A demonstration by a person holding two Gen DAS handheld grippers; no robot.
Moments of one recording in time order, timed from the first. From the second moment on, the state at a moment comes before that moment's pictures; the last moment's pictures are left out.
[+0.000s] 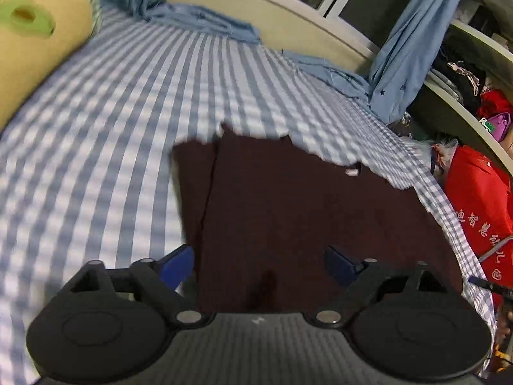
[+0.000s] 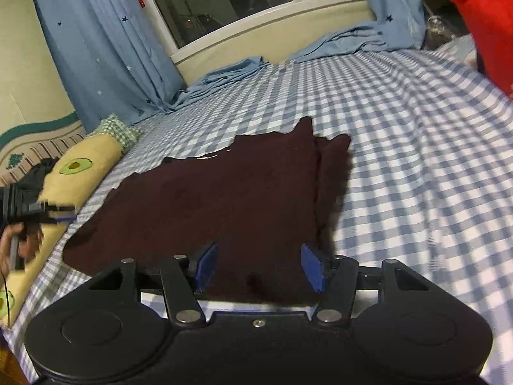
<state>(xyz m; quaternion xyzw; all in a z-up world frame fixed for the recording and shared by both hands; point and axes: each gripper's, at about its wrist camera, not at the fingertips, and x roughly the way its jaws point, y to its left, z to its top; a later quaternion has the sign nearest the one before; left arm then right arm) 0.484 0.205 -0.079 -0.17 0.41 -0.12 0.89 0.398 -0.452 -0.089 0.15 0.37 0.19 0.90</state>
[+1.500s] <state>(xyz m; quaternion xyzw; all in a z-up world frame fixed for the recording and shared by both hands) 0.364 0.228 -0.142 -0.45 0.36 -0.08 0.81 0.346 -0.482 -0.124 0.38 0.38 0.17 0.83</state>
